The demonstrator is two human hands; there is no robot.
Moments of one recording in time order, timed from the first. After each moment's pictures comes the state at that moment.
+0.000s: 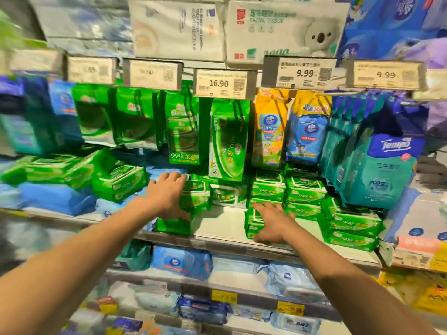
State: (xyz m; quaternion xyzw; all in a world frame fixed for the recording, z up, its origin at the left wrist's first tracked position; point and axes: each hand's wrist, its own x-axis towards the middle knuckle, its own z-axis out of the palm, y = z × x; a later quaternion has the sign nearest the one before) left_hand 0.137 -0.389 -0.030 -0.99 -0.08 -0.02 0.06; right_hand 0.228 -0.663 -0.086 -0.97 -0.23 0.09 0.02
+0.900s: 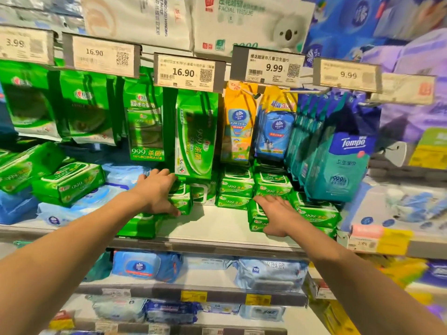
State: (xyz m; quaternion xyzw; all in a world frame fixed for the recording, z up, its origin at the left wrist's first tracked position) left_hand 0.188 -0.416 -0.039 -1.00 0.00 -0.03 0.01; right_hand 0.244 -0.739 -0.071 -0.98 -0.20 0.05 -0.05
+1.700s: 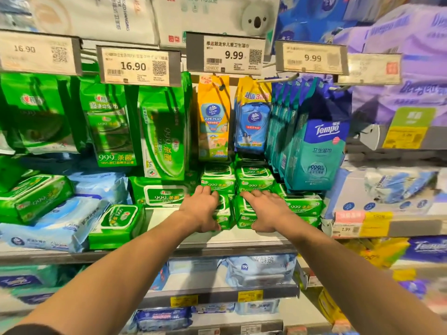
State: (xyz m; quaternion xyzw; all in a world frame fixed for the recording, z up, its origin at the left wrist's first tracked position) left_hand 0.220 -0.557 -0.073 -1.00 0.09 0.01 0.00; right_hand 0.245 -0.751 -0.071 -0.98 -0.20 0.02 -0.06
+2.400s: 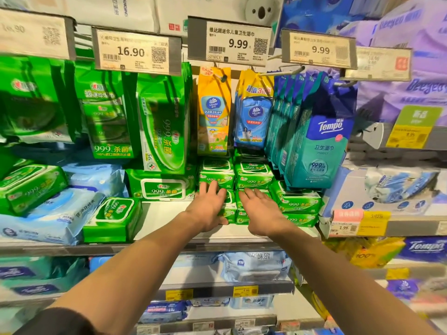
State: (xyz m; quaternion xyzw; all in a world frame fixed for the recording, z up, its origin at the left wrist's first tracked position) left_hand 0.234 -0.571 -0.100 -0.99 0.13 -0.04 -0.05; right_hand 0.241 -0.741 -0.092 -0.98 -0.20 -0.01 -0.05
